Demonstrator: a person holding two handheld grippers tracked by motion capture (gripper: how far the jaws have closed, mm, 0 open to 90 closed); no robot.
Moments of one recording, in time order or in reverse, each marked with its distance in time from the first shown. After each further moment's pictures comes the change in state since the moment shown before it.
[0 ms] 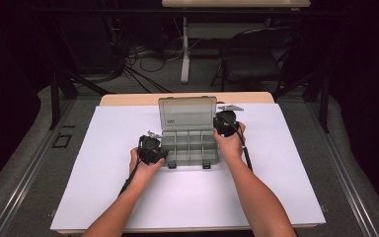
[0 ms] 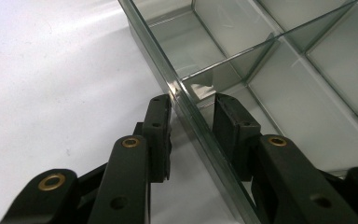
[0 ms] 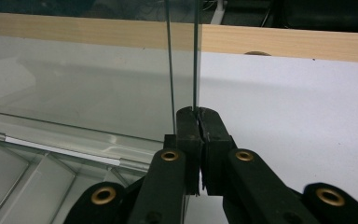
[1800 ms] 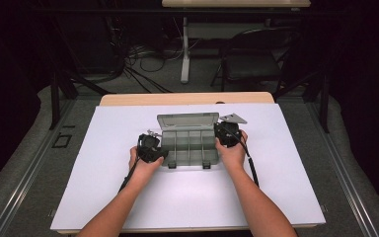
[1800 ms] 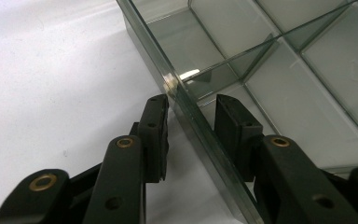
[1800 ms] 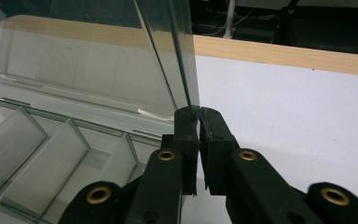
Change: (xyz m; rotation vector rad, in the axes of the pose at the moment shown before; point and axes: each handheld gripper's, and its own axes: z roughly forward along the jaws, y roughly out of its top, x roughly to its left) left arm 0.004 0.004 0.000 0.020 -0.036 -0.014; right arm 0.000 -0.028 -0.020 -0.108 0.037 -0.085
